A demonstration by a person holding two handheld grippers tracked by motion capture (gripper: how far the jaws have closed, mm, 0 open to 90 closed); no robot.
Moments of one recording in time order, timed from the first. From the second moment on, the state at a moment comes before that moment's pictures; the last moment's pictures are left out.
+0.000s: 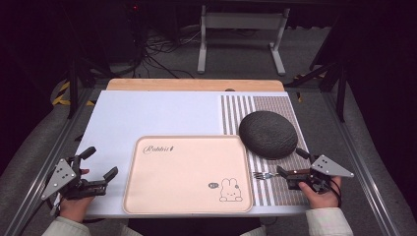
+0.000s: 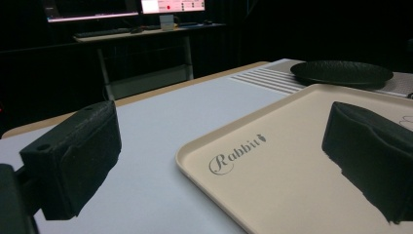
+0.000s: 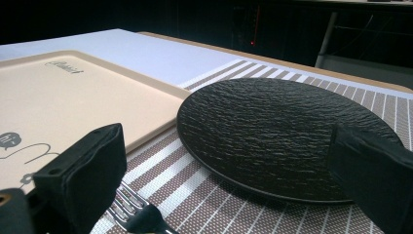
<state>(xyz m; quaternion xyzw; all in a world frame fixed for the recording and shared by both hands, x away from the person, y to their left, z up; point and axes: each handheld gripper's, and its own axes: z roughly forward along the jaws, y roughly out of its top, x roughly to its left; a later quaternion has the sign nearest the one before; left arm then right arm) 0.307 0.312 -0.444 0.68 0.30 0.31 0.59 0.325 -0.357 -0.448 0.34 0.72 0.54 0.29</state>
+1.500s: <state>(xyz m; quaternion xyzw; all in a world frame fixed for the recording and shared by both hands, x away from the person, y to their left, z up) 0.308 0.312 -0.443 0.68 0.31 0.31 0.59 0.349 -0.345 -0.419 0.33 0.72 0.54 0.27</state>
